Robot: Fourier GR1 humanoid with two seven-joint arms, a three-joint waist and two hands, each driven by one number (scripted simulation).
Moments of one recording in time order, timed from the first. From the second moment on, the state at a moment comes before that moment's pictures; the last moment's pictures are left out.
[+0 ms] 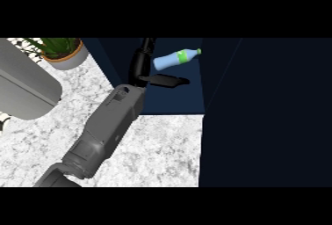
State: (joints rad) left arm -1.02 0.00 -0.12 -0.41 0.31 0.26 -0.70; right arm 0.60 -0.11 0.32 -2.15 -0.23 0.16 -0.20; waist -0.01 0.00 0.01
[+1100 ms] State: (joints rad) left arm -0.27 0.09 -0.42 -1.48 0.44 0.30 -0.37; right arm 0.62 -0.12 0.37 -2.18 -0.17 0.15 -0.20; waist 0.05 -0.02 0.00
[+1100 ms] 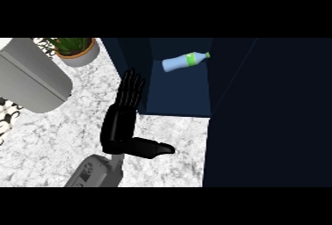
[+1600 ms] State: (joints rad) left arm 0.14 0.26 -0.49 -1.99 0.42 0.34 -0.34; right arm 0.62 -0.26 0.47 -2.24 -0.06 0.24 -0.13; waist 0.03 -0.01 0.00
